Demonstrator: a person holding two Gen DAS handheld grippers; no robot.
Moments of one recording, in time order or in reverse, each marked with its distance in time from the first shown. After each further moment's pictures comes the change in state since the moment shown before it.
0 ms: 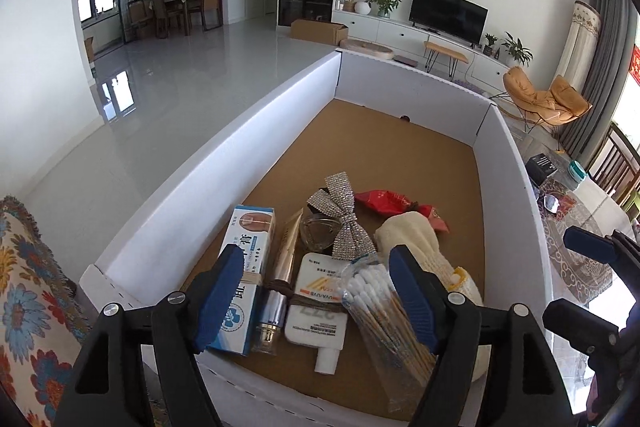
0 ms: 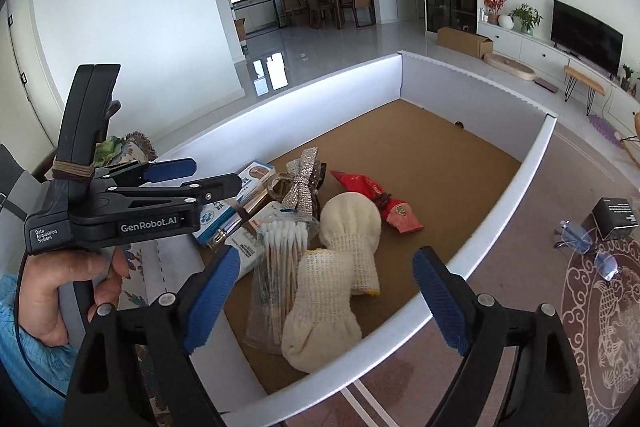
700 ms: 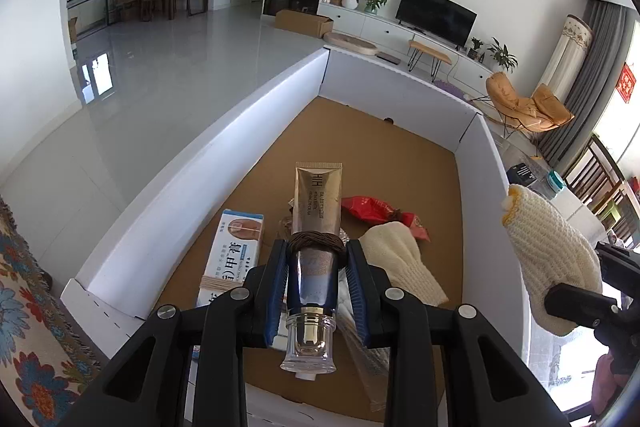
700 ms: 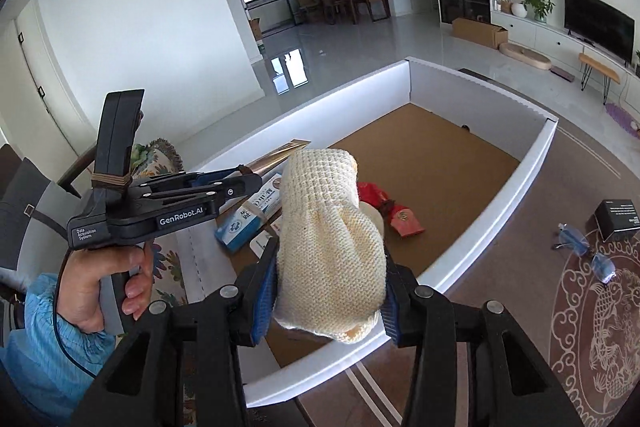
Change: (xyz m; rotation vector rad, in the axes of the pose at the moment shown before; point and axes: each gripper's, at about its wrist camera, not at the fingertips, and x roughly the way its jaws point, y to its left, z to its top) left arm 0.015 0.022 0.016 -0.058 0.064 -0.093; right arm -0.013 0.007 0.029 0.017 0.092 0.137
